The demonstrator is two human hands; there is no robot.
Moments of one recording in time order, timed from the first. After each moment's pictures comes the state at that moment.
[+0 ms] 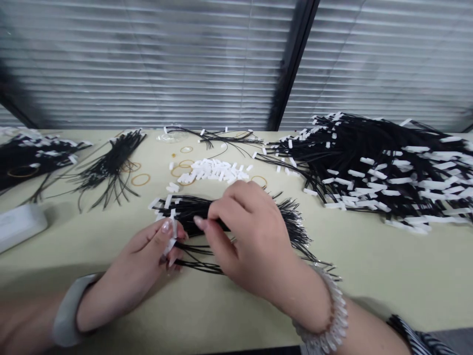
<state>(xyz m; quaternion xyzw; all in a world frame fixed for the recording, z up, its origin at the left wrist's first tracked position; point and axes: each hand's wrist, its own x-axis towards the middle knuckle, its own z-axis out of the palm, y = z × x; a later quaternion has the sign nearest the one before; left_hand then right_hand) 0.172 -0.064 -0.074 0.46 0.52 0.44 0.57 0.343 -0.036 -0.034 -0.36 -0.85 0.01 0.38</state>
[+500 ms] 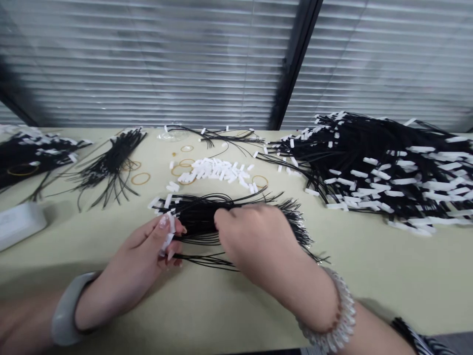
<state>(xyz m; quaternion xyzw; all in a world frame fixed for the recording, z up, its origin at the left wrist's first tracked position) 0.172 -0.061 -0.073 0.40 0.52 0.48 0.58 0.357 -0.027 -0.038 -0.41 -0.90 -0.13 0.12</state>
